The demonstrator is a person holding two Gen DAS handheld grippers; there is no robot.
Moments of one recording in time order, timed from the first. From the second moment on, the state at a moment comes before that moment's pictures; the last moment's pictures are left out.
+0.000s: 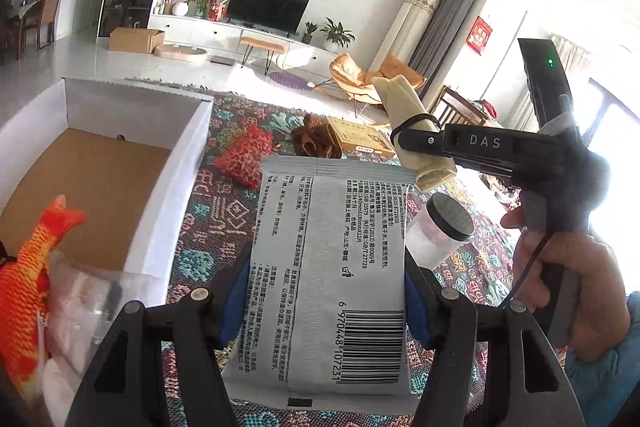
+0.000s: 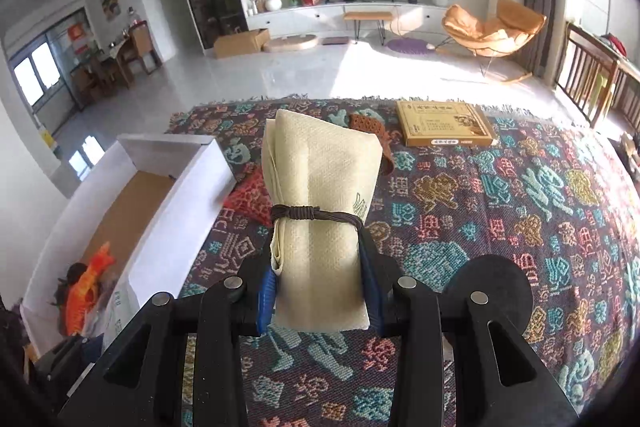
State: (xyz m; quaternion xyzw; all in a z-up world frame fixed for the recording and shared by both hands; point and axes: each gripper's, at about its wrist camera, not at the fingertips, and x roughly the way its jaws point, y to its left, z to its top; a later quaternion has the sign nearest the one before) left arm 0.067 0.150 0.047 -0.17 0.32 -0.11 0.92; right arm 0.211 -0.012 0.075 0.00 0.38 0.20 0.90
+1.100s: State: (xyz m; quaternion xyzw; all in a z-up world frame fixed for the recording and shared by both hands) left arm 0.041 0.296 0.038 -0.14 0.32 0.12 0.93; right arm 0.126 0.091 -0.015 -0.11 0.37 0.25 0.89
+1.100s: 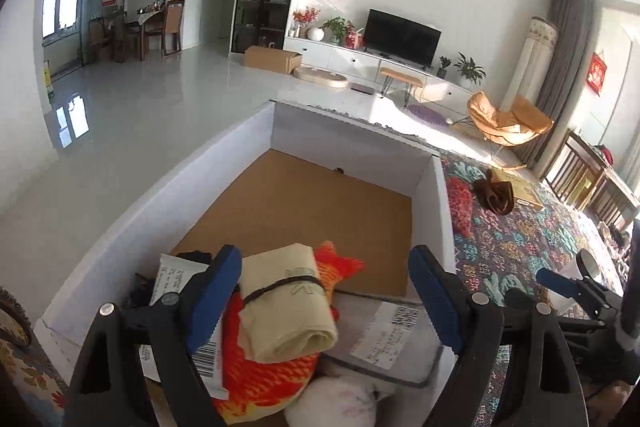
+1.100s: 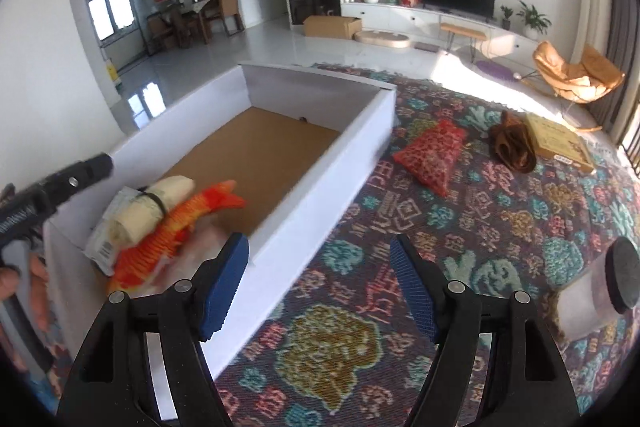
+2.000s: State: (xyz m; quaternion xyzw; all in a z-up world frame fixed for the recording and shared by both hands) left arm 0.100 0.095 0.012 -0.04 0.43 -0.10 0.90; right arm 0.136 -0.050 -0.113 -0.06 0.42 0.11 0.90
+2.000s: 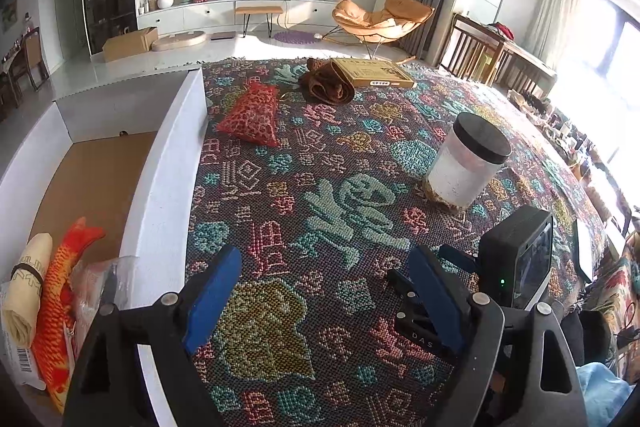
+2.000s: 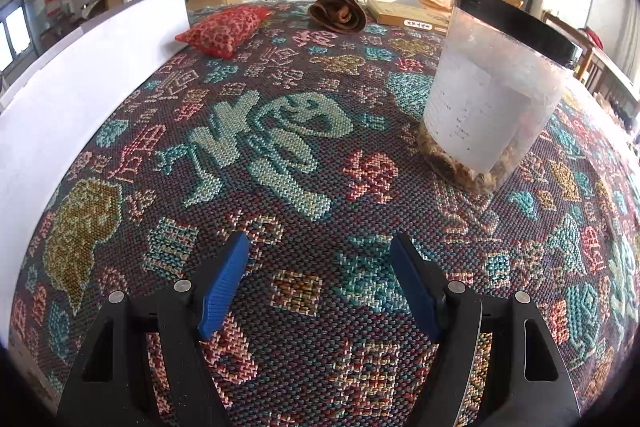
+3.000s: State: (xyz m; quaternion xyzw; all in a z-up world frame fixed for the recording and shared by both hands) left arm 0.424 0.090 -0.093 0.08 0.54 0.01 0.84; right arm 0.142 -0.046 -0.116 -0.06 0.43 0.12 0.89
